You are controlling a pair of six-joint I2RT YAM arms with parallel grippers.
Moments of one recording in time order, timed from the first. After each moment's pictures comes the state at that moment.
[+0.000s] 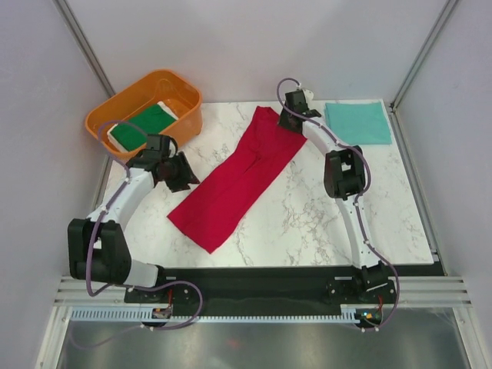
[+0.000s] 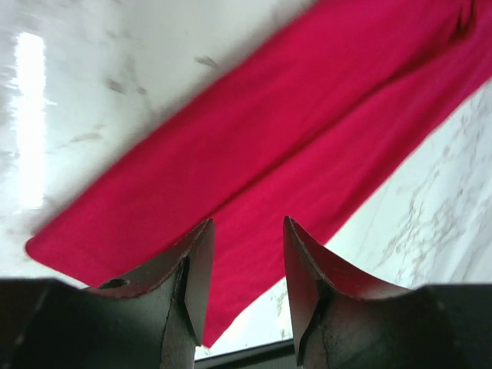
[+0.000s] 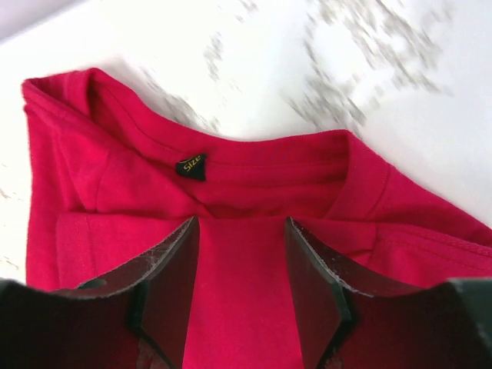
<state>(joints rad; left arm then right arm) -0.09 1.40 1.03 -0.62 0.18 -0.55 0.30 2.62 2.32 -0.47 0.24 0.58</state>
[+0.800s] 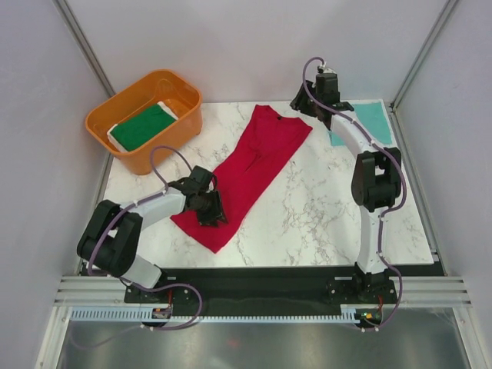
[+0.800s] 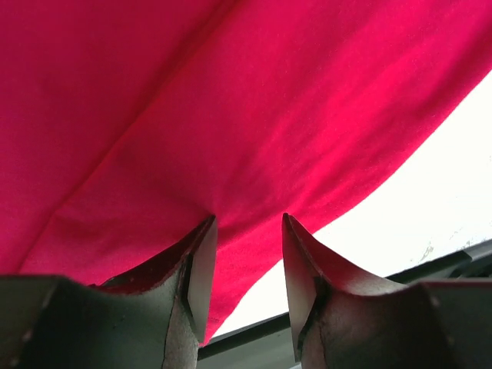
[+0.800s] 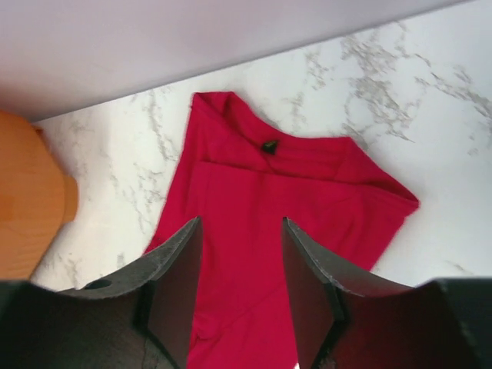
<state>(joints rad) -0.46 1.52 0.77 -0.45 0.23 -0.66 0.21 2.19 1.95 -0.24 -0.06 0.50</state>
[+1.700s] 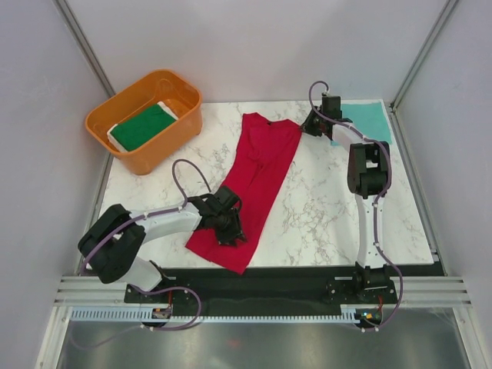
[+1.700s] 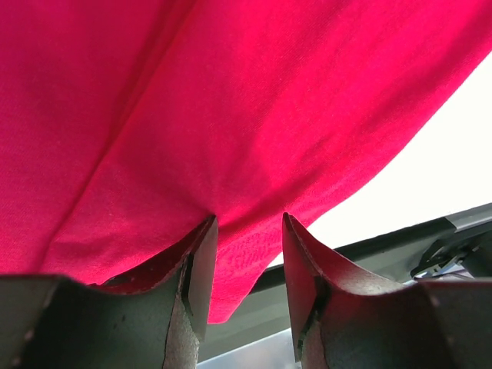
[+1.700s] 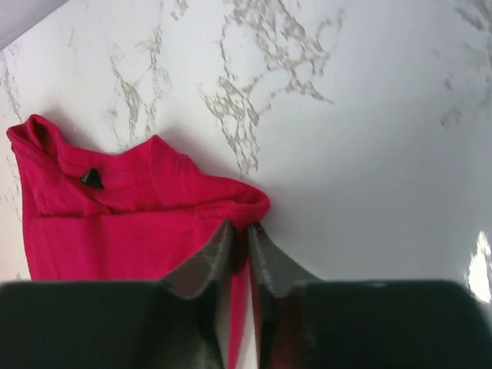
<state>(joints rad) -0.79 1.48 0.72 -0.42 0.15 -1.03 0.09 2.47 1.94 -0.16 -0.22 0.53</state>
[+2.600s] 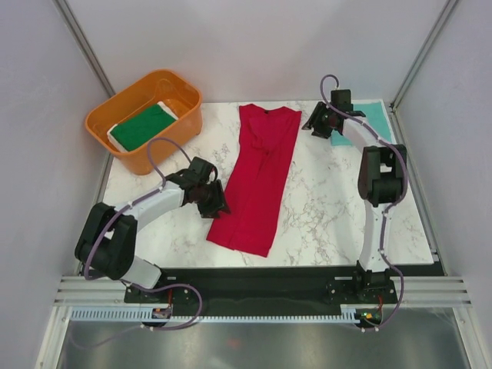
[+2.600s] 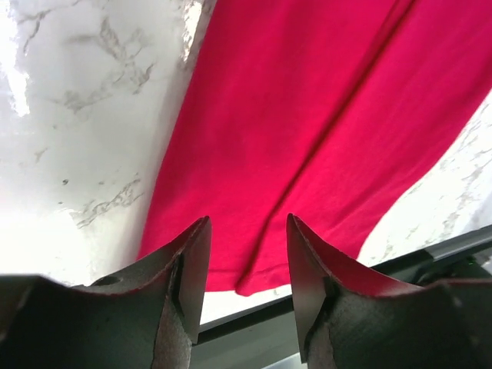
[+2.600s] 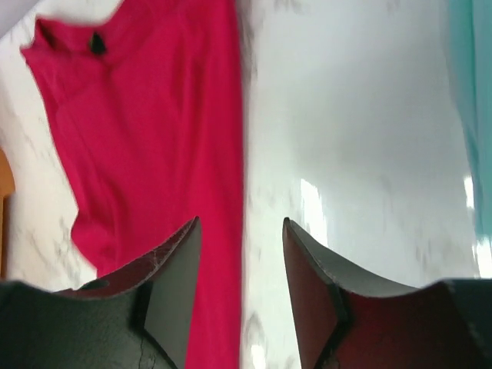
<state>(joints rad) -0.46 1.49 0.87 -0.51 0.22 -0.72 0.08 2.30 1.88 -0.36 -0.23 0.57</state>
